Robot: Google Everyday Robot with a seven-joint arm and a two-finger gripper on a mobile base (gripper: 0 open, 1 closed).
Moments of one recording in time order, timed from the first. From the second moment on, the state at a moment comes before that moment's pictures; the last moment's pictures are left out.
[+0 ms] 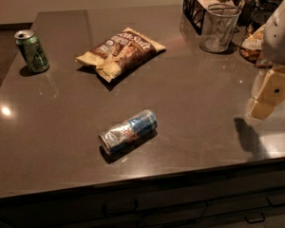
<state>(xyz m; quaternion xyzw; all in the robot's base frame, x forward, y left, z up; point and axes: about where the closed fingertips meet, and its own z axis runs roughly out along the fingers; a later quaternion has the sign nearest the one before) 0.438 -0.217 0.976 -0.60 0.78 -0.03 0.16</state>
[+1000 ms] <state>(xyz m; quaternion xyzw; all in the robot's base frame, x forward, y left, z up) 0.428 -0.178 0.983 -0.65 0.74 -0.02 0.17</state>
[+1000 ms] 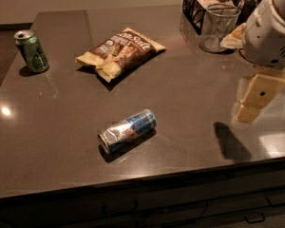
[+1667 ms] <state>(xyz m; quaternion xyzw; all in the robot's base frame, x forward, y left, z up) 0.415 -0.088 0.963 -0.75 0.64 -0.01 0.16</state>
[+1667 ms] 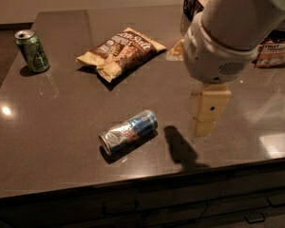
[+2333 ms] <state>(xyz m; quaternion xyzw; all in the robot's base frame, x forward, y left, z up) 0.408 -0.010 0.930 -0.81 0.57 0.00 0.13</state>
